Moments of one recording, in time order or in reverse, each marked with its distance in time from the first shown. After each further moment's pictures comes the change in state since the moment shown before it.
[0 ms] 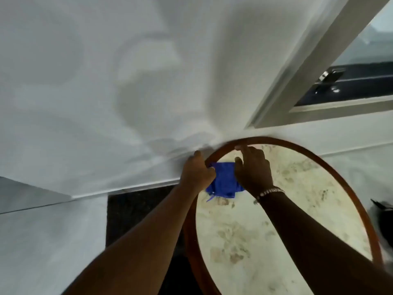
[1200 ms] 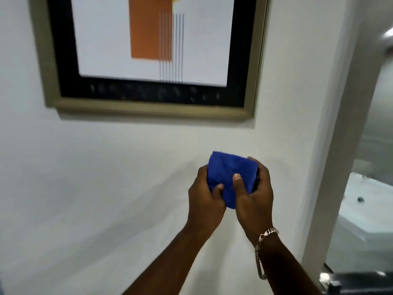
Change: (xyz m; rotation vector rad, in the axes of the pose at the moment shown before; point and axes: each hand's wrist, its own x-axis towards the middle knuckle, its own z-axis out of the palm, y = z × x) left_hand -0.183 0.305 -0.348 -0.487 0.625 0.958; right_hand 0.016 -0.331 -0.378 1.086 0.699 -0.601
